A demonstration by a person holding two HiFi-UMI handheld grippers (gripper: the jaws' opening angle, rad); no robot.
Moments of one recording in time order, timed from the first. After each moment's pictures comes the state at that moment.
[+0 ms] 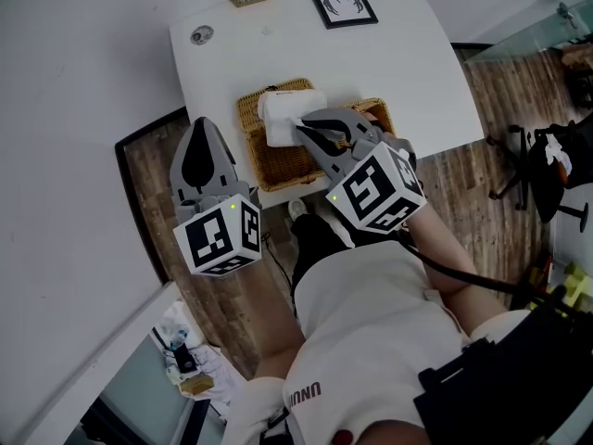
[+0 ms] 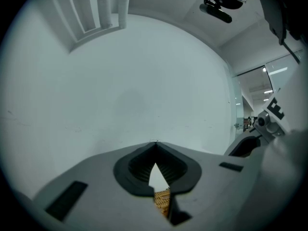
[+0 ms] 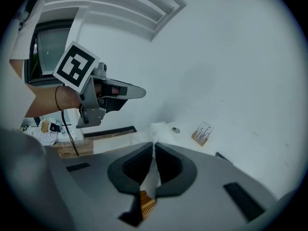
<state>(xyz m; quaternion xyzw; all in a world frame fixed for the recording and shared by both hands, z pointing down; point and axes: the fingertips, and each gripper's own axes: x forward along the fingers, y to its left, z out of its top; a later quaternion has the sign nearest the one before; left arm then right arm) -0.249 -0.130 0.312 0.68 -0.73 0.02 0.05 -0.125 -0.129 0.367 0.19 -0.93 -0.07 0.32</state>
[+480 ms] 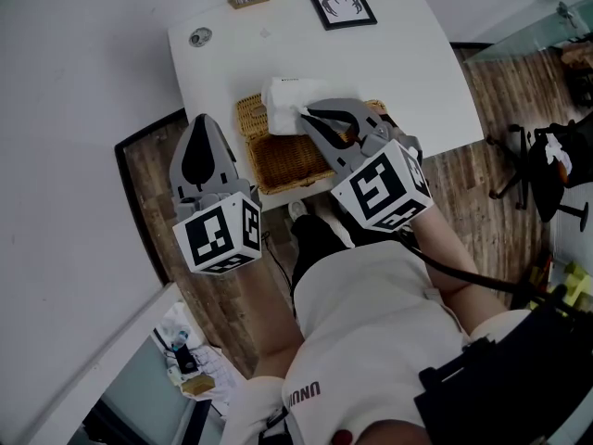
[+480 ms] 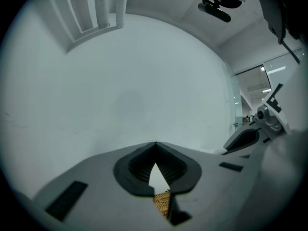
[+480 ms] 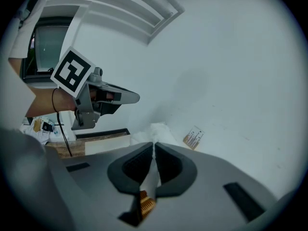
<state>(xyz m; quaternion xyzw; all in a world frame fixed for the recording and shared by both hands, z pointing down) -0.246 -0.136 0.308 0.69 -0.72 0.03 0.05 -0.117 -0.144 0.348 0.23 -0.92 -0.09 0.30</state>
